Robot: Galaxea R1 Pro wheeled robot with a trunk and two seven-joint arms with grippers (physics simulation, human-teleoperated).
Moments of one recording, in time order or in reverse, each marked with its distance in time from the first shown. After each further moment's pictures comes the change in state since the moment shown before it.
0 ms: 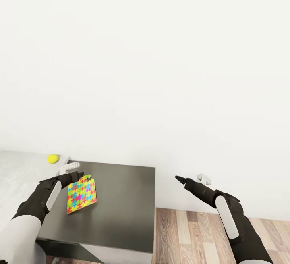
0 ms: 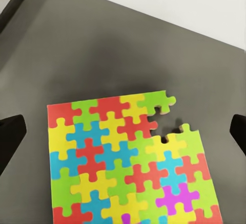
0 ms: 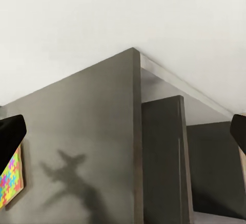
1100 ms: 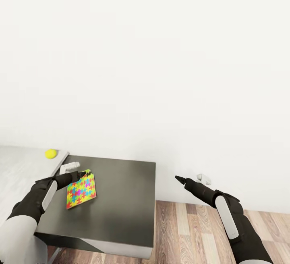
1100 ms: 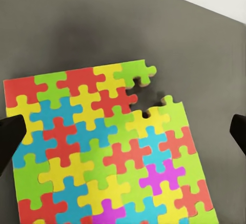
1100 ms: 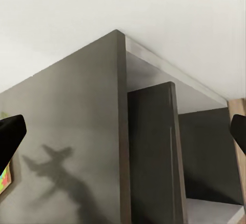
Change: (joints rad) left arm 0.000 0.028 0.008 0.002 0.004 0.028 -0.162; right arm 0.000 0.001 0.001 0.000 0.003 0.000 0.000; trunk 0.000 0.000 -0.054
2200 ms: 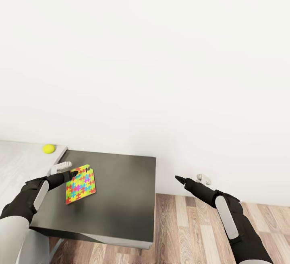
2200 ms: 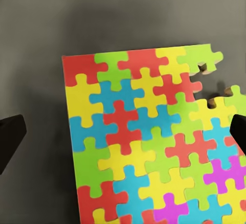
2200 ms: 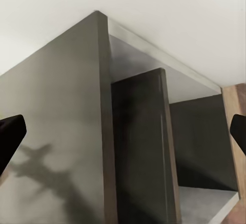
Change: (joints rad) left arm 0.000 0.039 0.056 0.000 0.001 0.012 0.006; right arm 0.000 0.000 0.000 0.000 0.002 -0.002 0.000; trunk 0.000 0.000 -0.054
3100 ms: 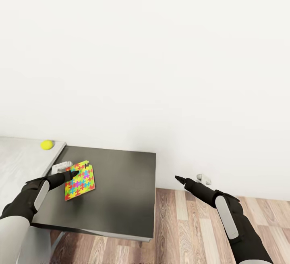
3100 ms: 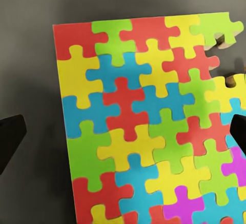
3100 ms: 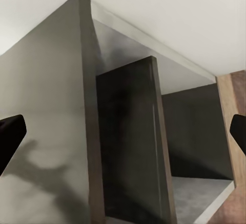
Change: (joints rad) left arm 0.000 -0.002 -0.004 0.000 0.000 -0.007 -0.010; right arm 0.000 0.000 0.000 0.000 0.001 0.000 0.000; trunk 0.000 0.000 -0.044
